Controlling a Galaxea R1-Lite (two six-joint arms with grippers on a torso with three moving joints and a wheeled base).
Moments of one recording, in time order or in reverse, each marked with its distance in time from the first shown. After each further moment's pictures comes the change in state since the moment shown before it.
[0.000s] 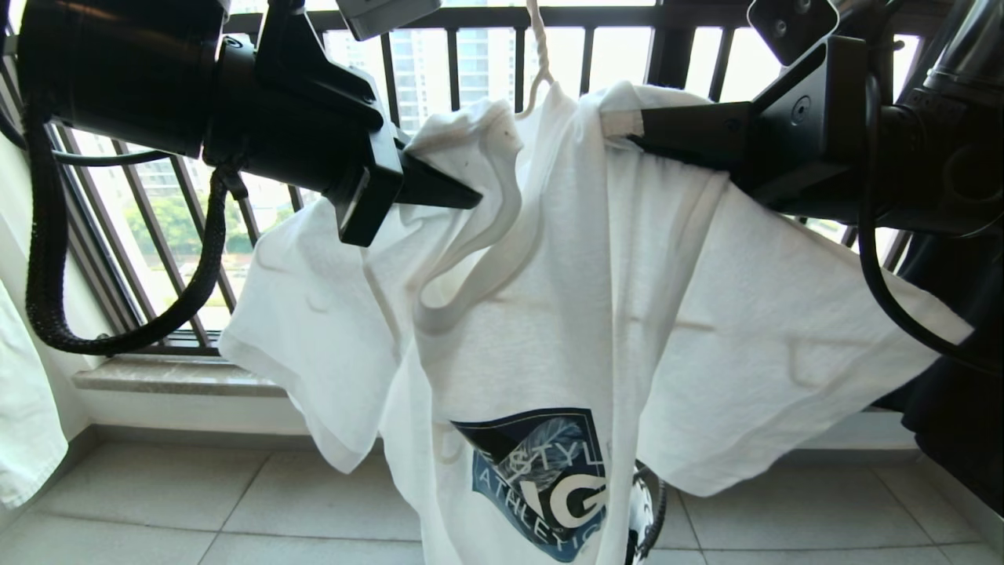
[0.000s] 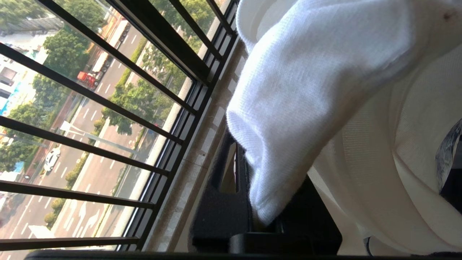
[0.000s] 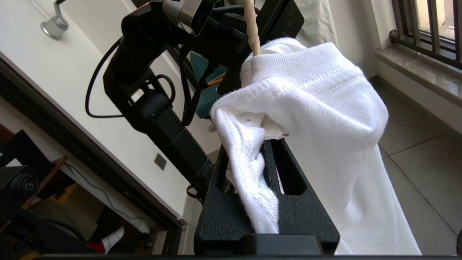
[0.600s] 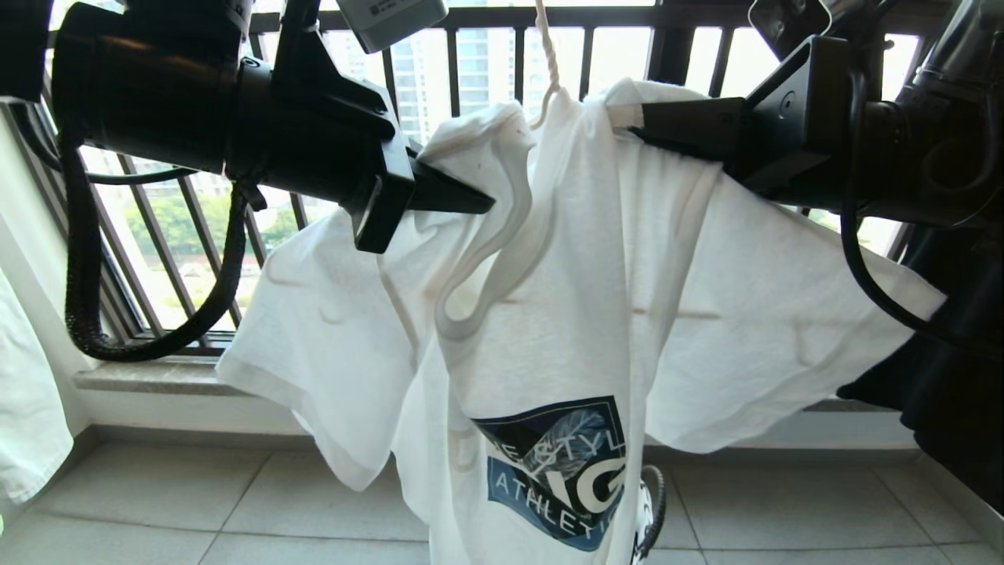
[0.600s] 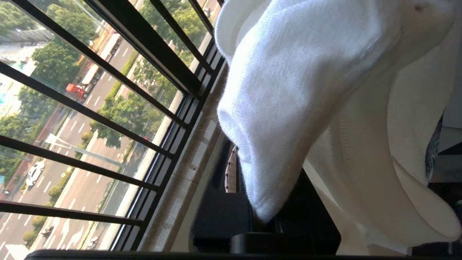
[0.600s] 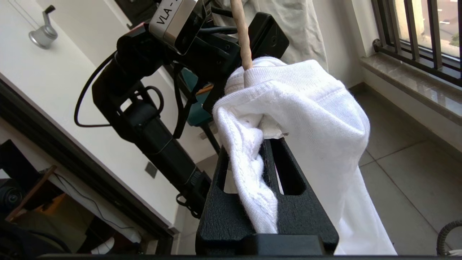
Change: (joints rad) left arm 0.003 -0.001 0.078 -0.111 -0.061 -0.041; right arm -0.039 0.031 -0.036 -0.001 -0.001 -0.003
